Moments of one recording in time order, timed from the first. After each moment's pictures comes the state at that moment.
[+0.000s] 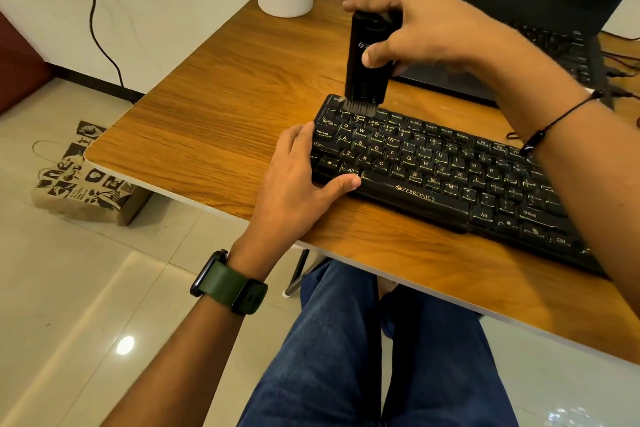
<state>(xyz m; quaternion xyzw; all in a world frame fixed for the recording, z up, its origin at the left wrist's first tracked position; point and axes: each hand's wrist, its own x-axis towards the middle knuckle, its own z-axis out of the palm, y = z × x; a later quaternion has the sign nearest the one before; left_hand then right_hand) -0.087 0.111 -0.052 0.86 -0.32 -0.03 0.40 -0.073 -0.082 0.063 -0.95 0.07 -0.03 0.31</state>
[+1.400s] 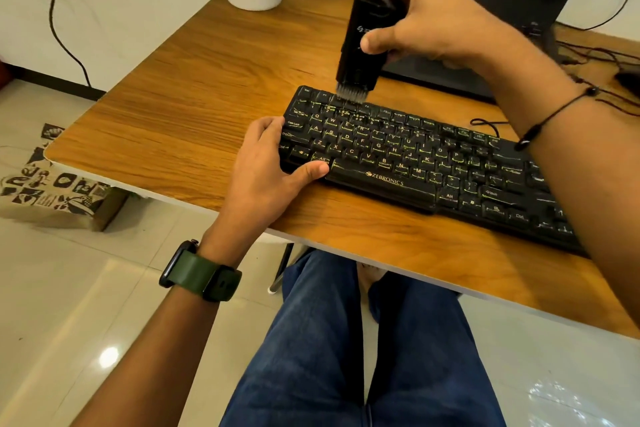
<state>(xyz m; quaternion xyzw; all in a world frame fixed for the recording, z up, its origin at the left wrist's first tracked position) -0.087 0.111 -0.050 0.87 -0.30 -0.04 0.38 -0.105 -0.102 0.064 -0.93 0.07 -0.09 0.34</state>
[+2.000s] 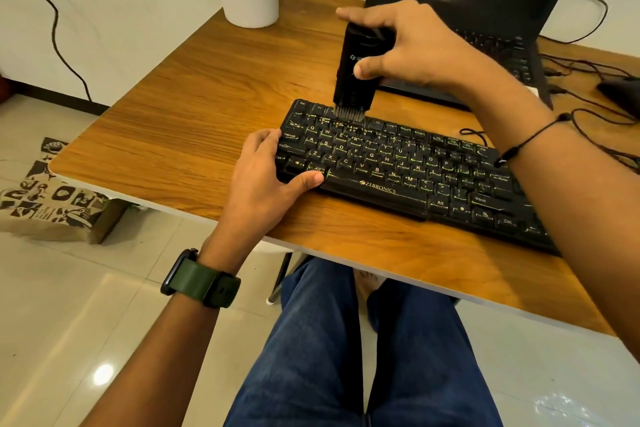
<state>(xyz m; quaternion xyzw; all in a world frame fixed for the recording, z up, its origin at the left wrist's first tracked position) -0.088 0.110 -0.047 0.87 -0.29 -0.05 0.39 -0.114 -0.096 0.066 -0.96 0.07 -0.09 0.27</state>
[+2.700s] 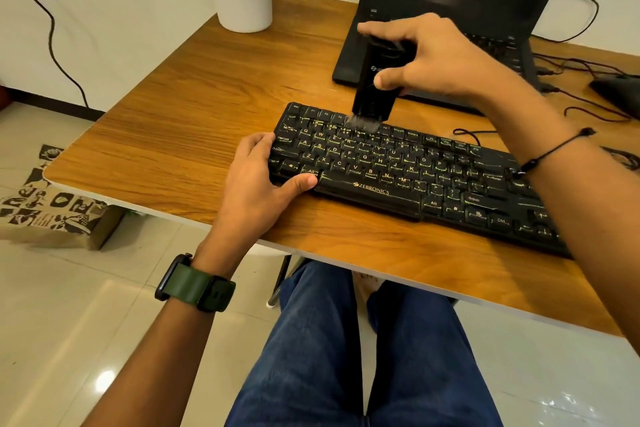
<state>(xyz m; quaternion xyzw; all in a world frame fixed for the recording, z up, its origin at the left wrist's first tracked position) -0.088 0.110 -0.047 0.88 -0.29 -0.05 0.38 -0.134 -0.116 0.060 -0.95 0.10 -0.08 0.28</state>
